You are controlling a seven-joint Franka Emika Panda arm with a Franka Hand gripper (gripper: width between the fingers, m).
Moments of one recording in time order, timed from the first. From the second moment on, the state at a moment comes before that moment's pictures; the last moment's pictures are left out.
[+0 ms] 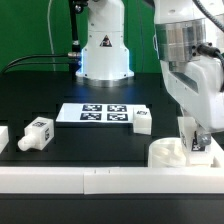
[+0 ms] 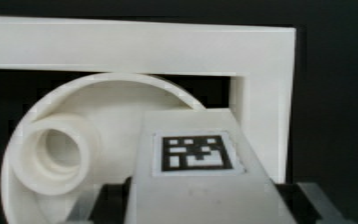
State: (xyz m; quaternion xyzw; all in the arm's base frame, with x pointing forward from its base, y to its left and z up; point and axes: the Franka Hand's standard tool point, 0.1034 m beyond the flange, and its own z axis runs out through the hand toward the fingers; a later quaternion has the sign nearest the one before) arm 0.608 0.101 0.067 -0.72 0.69 0.04 0.08
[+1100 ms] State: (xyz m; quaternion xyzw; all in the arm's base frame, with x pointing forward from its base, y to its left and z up) arm 0.606 0.101 0.107 -0.97 0.23 0.01 0.09
